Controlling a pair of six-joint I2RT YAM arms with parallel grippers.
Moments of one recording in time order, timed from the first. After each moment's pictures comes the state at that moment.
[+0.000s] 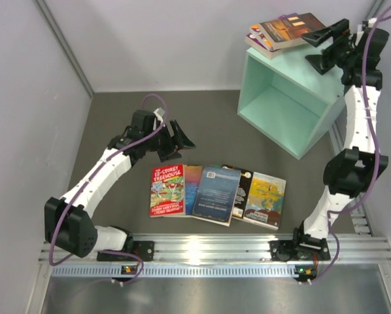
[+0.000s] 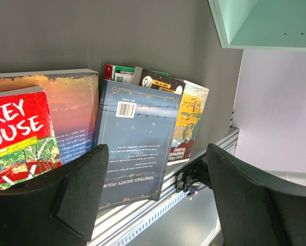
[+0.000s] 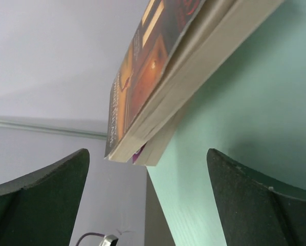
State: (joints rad) left arm -0.38 1.34 1.12 -0.49 0.42 -0.82; right arm -0.21 1.94 2.16 -0.37 -0.62 1.03
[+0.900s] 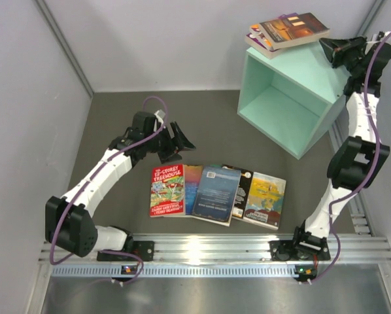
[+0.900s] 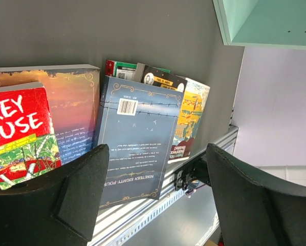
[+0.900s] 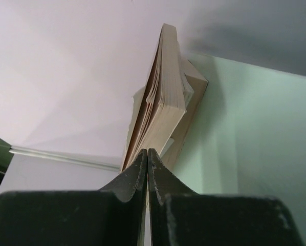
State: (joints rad) left arm -0.38 1.34 1.09 -0.47 0.44 -0.84; right arm -0.34 1.99 1.94 0.16 -0.65 1.35
